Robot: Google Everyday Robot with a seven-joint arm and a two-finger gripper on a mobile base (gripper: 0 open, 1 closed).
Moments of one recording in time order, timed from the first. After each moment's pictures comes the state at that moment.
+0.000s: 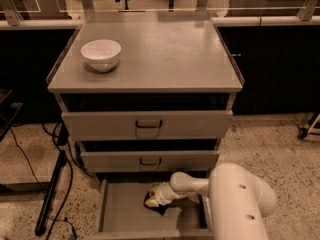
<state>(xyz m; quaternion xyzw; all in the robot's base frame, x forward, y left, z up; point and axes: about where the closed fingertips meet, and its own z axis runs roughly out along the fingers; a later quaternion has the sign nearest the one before) 0.586 0.039 0.149 -0.53 0.78 0.25 0.22</state>
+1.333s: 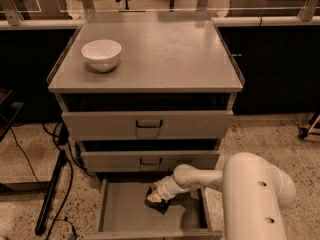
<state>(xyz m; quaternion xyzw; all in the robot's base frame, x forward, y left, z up) 0.579 0.026 0.224 -0.52 0.78 0.26 0.22</state>
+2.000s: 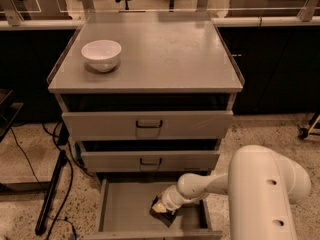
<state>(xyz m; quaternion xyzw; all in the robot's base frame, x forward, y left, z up) 0.526 0.002 0.233 -0.48 0.82 0.24 0.18</state>
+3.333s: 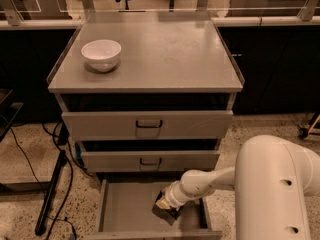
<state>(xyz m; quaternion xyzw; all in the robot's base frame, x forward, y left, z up) 0.524 -0.016 0.285 -0.48 0.83 0.21 0.19</state>
